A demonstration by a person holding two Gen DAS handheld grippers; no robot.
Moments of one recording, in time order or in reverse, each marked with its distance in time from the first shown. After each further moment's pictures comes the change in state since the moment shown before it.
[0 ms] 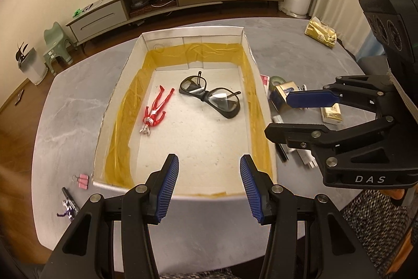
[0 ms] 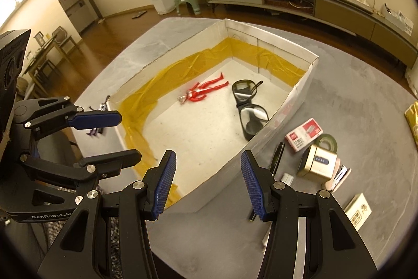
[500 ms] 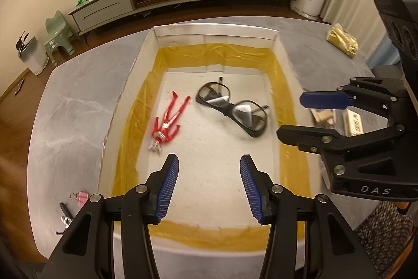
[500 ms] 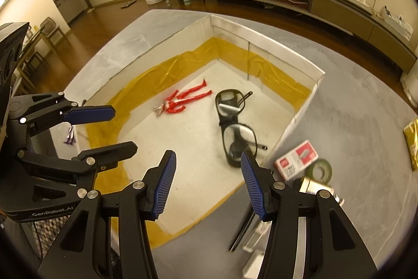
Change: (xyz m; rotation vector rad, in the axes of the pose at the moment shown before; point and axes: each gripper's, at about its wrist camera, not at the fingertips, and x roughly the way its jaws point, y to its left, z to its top) left arm 0.048 0.038 0.038 -0.044 0.032 0.001; right arm 0.044 -0.020 0.042 -0.012 0.065 -0.068
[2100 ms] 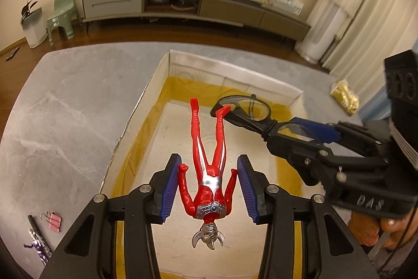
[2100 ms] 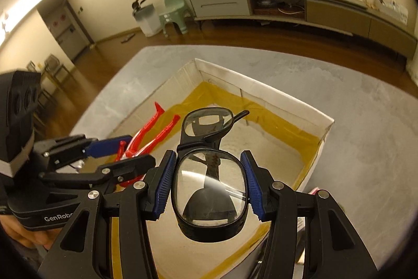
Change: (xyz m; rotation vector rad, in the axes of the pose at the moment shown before) left arm 0.048 0.050 0.059 -0.216 -0.089 -0.107; right arm 0.040 -0.036 0.062 0.081 -0.120 0.041
